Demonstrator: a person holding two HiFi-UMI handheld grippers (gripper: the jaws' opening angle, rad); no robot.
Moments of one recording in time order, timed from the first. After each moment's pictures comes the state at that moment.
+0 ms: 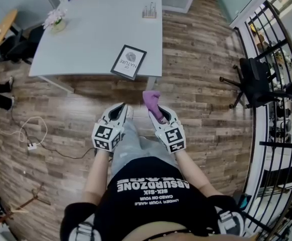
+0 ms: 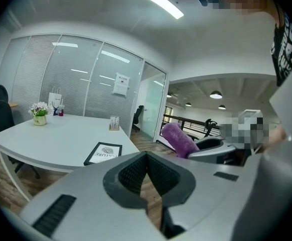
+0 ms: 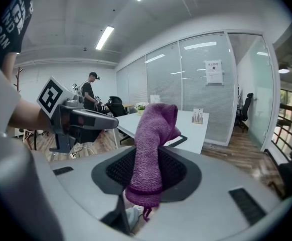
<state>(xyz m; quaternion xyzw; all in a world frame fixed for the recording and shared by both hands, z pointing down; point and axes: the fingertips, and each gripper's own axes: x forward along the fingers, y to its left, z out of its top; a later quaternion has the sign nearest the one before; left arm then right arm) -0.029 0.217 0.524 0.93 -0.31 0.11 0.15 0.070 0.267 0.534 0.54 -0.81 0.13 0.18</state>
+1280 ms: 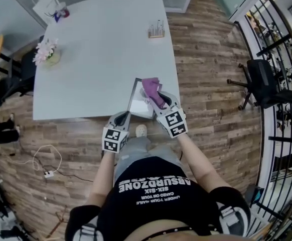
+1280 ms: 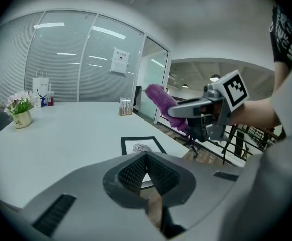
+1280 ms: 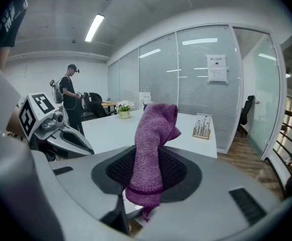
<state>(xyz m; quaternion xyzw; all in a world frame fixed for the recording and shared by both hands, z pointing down) -0.045 -0.030 0.608 0.92 -0.25 0.23 0.17 0.075 -0.048 0.549 0.56 -0.79 0.13 0.20</state>
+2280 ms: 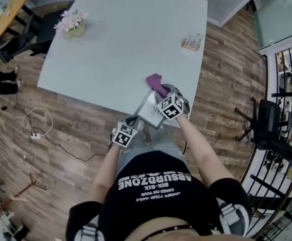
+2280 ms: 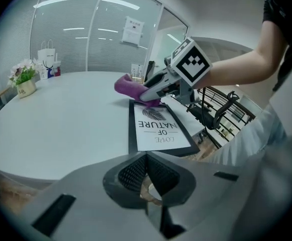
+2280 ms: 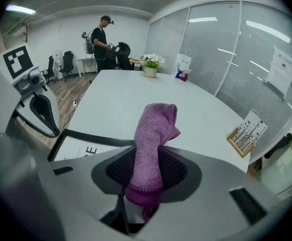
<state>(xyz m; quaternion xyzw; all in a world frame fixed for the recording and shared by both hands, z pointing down) -0.039 -0.029 0.705 0.86 -0.28 0.35 0.26 0.067 -0.166 0.680 0.35 -0.81 0.08 0.45</state>
